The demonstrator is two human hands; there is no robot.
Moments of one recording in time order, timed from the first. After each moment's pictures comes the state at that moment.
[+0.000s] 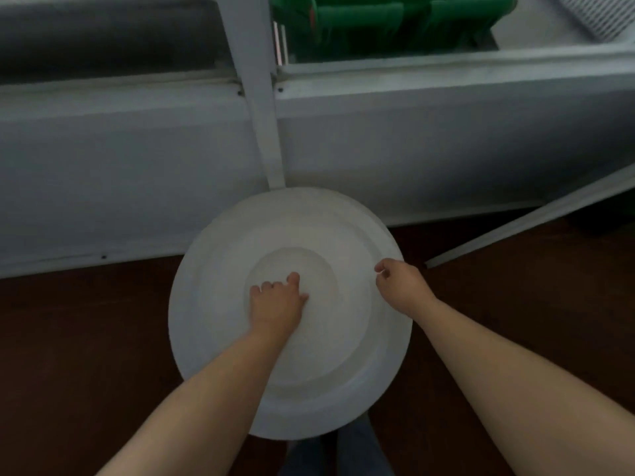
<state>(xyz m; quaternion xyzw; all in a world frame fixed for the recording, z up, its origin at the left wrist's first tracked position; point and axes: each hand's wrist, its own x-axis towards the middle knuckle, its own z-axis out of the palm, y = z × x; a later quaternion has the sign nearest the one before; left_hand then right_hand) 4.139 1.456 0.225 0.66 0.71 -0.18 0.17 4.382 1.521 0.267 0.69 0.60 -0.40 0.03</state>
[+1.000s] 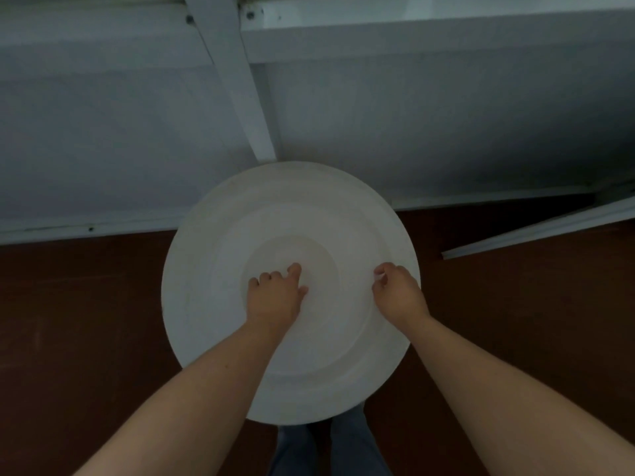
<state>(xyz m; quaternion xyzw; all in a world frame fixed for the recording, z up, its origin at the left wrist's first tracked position) 4.162 1.486 0.151 0.64 0.72 -0.20 0.19 4.393 1.531 0.161 0.70 0.60 -0.40 0.02</state>
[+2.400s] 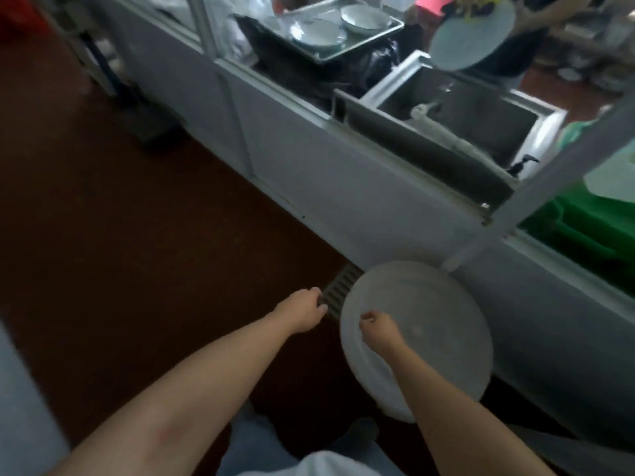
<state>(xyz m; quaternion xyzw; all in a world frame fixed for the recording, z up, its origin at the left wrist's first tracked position) 3.992 1.191 0.514 0.30 0.86 0.10 0.41 4.141 1.329 0.491 0.48 0.74 -0.43 0.19</state>
